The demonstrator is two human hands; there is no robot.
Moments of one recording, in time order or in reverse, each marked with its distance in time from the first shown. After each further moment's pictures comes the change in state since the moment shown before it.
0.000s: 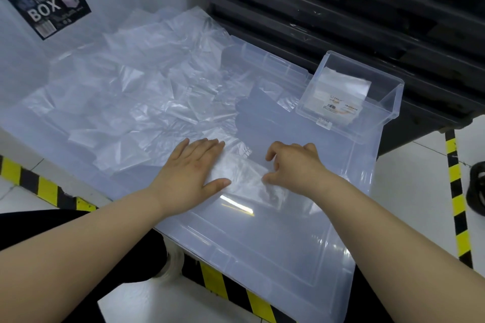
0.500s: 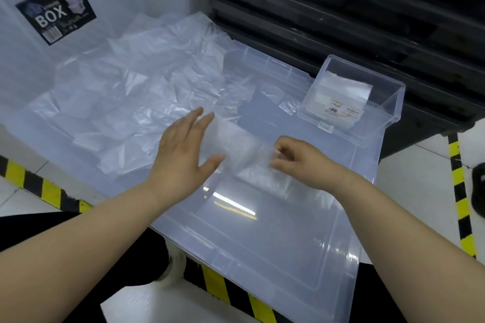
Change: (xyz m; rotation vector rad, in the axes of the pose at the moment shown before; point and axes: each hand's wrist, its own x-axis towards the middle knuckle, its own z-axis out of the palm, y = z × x) left_hand 0.005 -0.001 -0.013 -0.284 0.467 -0.065; right_hand -0.003 0.011 -0.015 0.529 0.005 -0.114
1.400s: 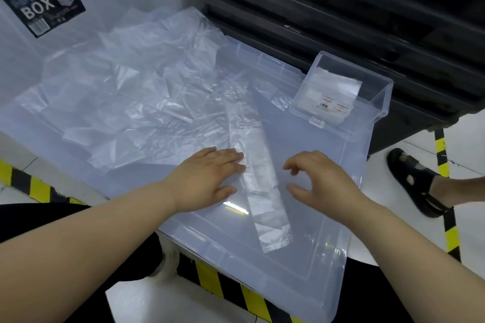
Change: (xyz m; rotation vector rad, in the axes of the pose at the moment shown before) left_hand -0.006 0.002 0.028 0.239 -0.524 0.405; right_hand -0.047 0.031 0.005 -0.373 0.197 -0.122
